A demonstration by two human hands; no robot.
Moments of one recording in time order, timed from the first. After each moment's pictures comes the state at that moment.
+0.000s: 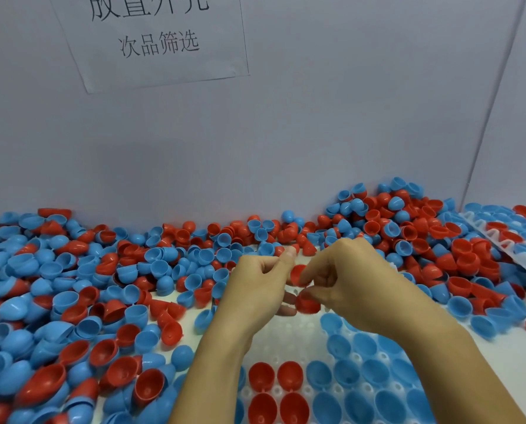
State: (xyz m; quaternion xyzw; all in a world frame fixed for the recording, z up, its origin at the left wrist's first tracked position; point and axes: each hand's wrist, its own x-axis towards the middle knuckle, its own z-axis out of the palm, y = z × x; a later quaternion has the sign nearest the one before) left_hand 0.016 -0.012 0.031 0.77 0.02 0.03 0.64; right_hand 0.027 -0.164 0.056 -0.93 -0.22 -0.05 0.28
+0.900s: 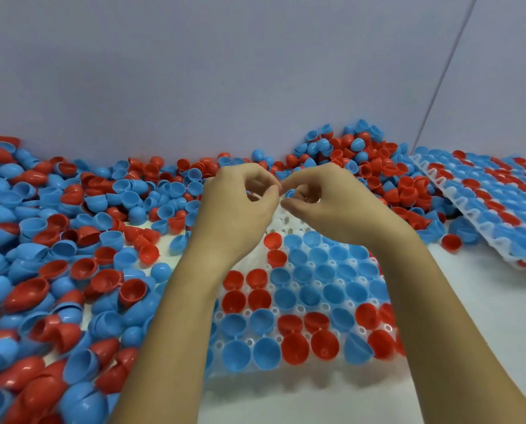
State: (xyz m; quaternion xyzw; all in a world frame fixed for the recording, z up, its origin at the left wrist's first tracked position) left_hand -0.027 -0.018 0.056 0.84 -0.09 0.18 0.50; right_hand 0.004 -0.180 0.068 -0.92 -0.22 -0.04 0.33
